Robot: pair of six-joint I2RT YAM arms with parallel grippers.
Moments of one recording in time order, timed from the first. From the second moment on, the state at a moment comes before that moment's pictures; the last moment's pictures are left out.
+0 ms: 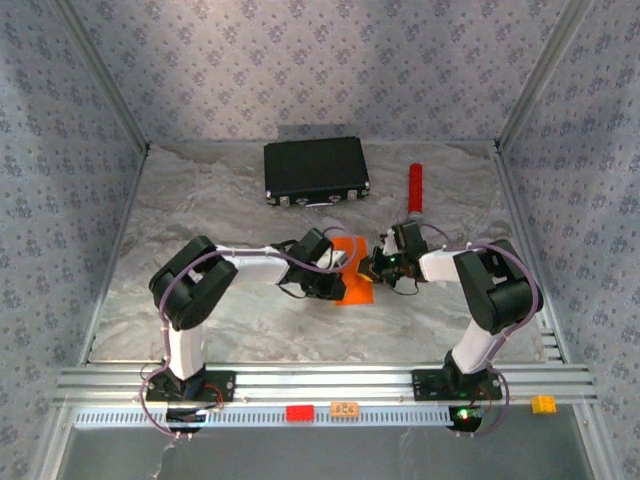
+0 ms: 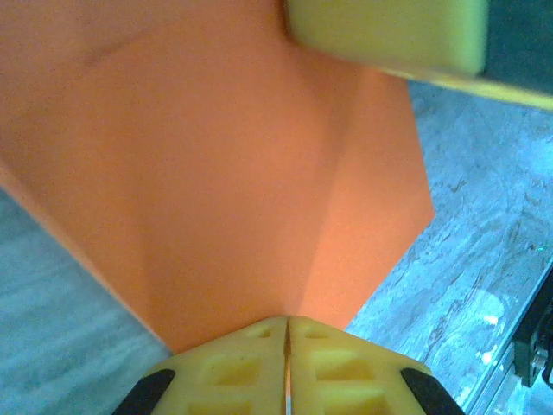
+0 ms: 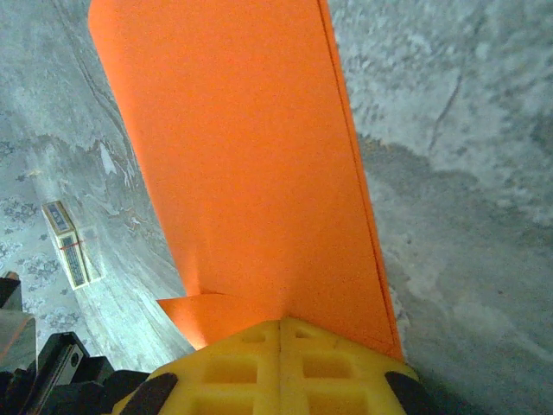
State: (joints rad) left arm -0.85 1.87 1.00 -0.19 0.51 -0.57; right arm 0.34 1.70 0.65 0.09 -0.63 0.82
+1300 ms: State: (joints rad) left arm -0.83 1.91 1.02 -0.13 0.51 -0.62; right arm 0.34 1.68 0.65 0.09 -0.63 0.82
